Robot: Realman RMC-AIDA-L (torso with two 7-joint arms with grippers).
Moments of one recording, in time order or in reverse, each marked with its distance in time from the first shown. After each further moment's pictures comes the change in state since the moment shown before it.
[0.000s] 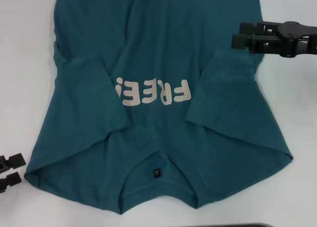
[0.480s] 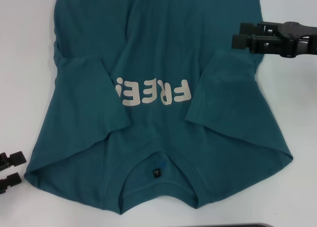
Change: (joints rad) left arm -0.009 -0.003 0.008 0.001 0.013 -0.049 -0.071; right arm -0.002 0.000 0.002 0.002 0.001 0.000 0.000
